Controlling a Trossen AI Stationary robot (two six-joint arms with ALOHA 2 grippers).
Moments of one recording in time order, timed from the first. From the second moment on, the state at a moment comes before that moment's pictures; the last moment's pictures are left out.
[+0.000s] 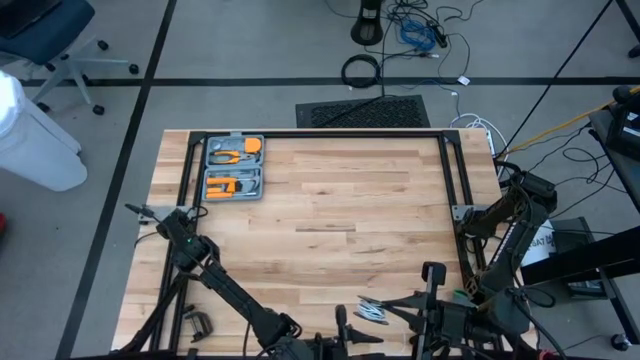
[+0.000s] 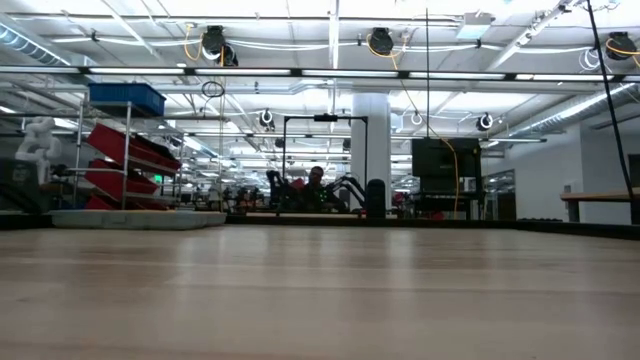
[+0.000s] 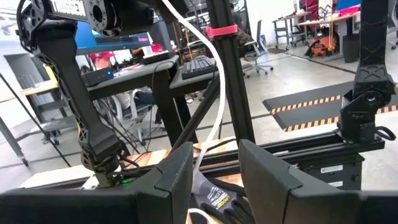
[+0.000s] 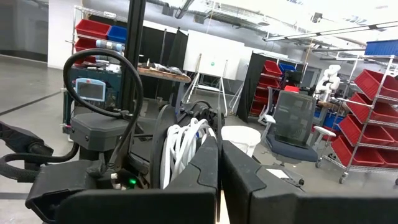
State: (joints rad) left arm -0.70 2.33 1.92 0.51 -0.74 0.29; right arm 1.02 1.55 1.24 0.67 1.20 -0.46
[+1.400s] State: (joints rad) left arm -0.71 2.32 1.92 0.37 -1.27 0.35; right arm 1.03 1.55 1.24 0.67 1.21 -0.46
